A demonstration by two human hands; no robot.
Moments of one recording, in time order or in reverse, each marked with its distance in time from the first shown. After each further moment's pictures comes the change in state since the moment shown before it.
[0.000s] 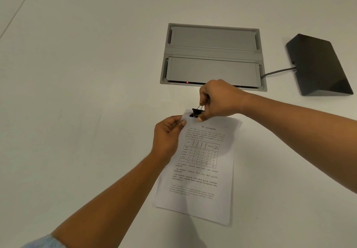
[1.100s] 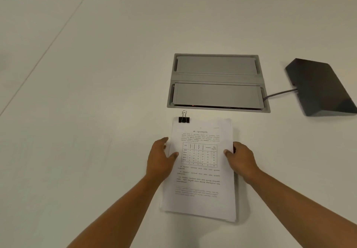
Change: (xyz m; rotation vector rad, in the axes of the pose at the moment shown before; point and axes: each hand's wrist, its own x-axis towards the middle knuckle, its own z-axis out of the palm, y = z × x) left_hand 0.023 -0.030 -0.043 0.706 0.130 -0.062; right_hand -0.042 0.066 0.128 0.608 0.367 0.613
